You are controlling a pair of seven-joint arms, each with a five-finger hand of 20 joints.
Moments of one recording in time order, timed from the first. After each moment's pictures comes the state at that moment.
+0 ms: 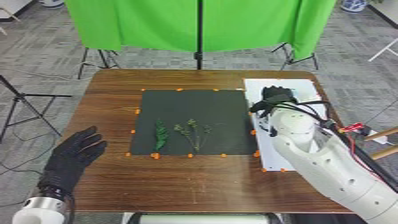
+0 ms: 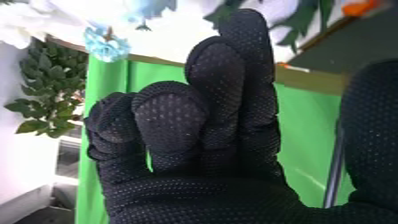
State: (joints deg) left arm 134.5 -66.3 -105.4 -126.0 40.5 8.5 0.2; right arm -64.0 -50.8 46.5 -94.6 -133.2 -18.9 40.7
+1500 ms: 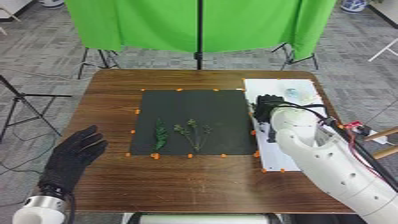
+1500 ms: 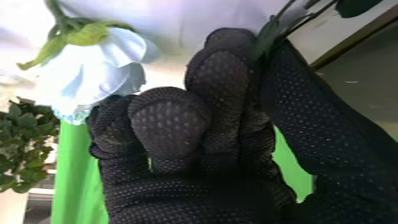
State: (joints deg) left arm 134.1 -66.4 -105.4 -125.9 40.5 8.4 -0.3; right arm -65.1 -52.4 50.5 -91.9 -126.6 -24.6 33.0
